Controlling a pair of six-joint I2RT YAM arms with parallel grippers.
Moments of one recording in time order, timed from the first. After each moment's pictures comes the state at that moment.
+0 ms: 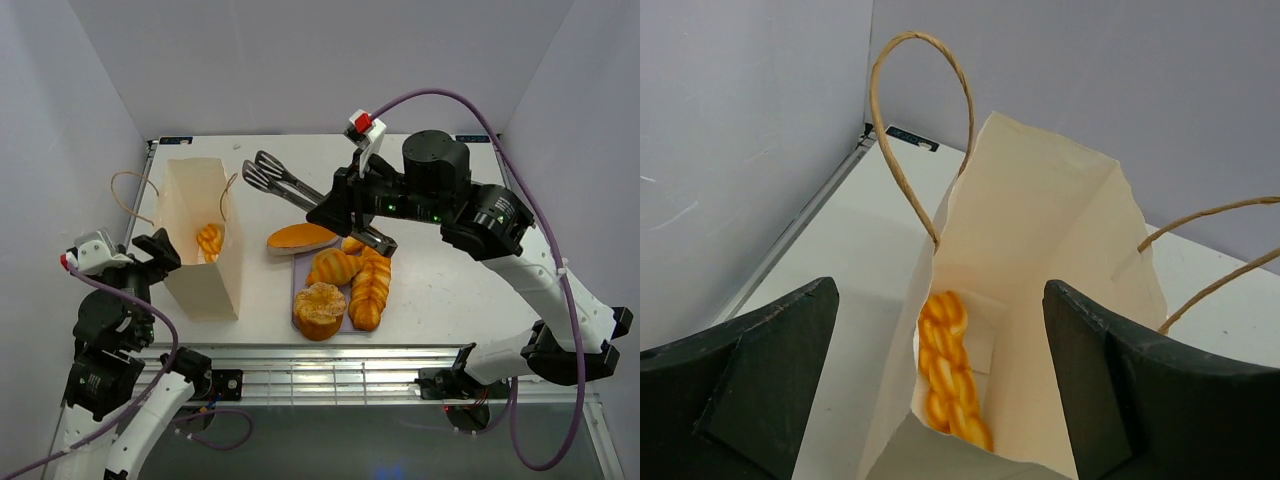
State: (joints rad) left arm -0.39 0.31 0.93 -0.53 -0.66 -0.20; right arm 0.99 1.38 1.94 -0.79 -0.24 0.26
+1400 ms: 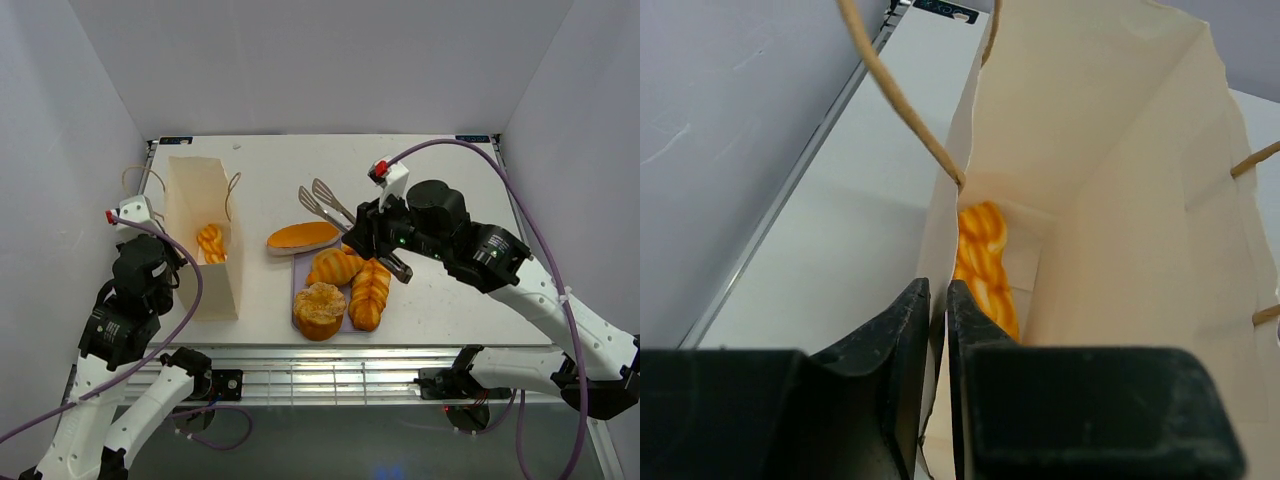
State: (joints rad) left arm -0.39 0.60 1.04 -0.76 -0.67 -0.28; right arm 0.94 1.10 1.39 -0.69 0.01 0.26
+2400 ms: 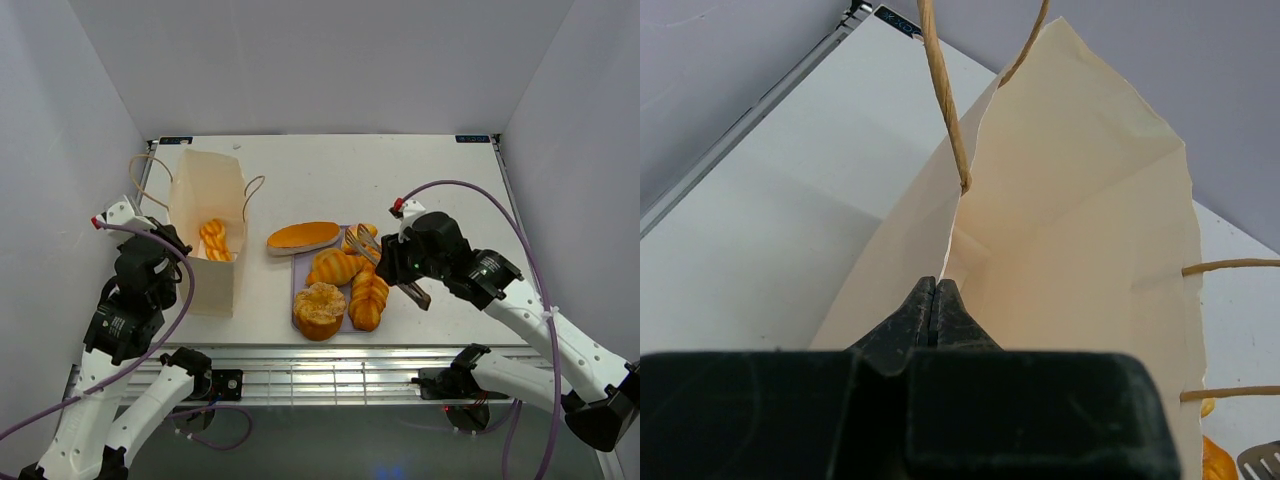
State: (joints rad) left arm -0.39 0.62 1.01 -0.66 -0.68 -0.52; right arm 0.74 0.96 0.98 -0.71 -0.03 0.28
